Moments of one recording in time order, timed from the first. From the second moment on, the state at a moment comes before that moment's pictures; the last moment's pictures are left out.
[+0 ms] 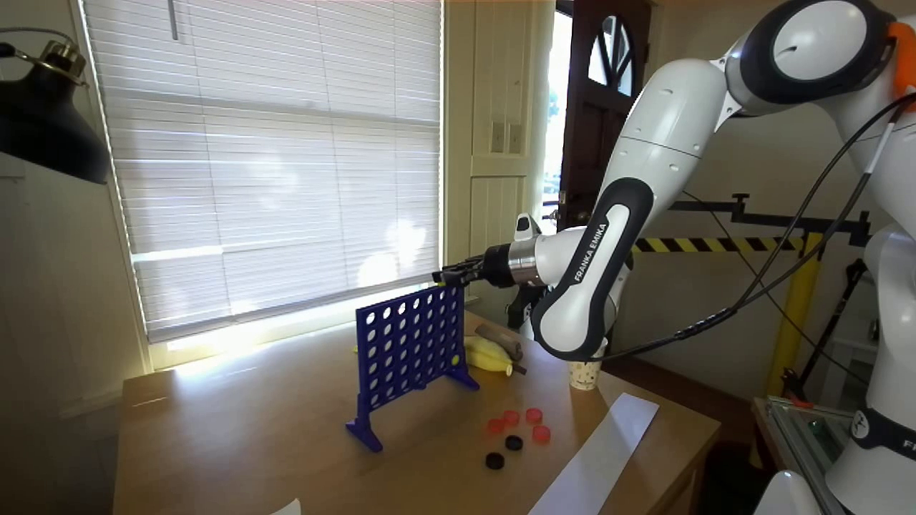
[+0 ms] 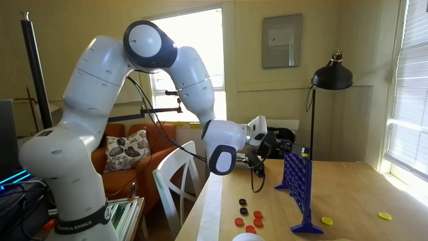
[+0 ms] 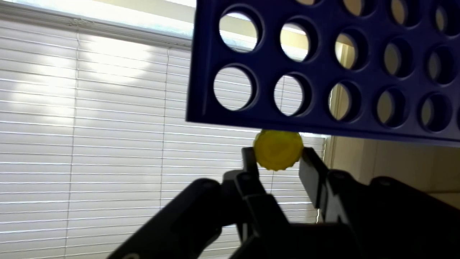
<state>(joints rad) 0.11 0.51 -0.05 -2.32 0.19 4.15 -0.15</state>
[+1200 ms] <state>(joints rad) 0.11 0.53 -0.03 -2.31 0.22 4.14 -0.15</state>
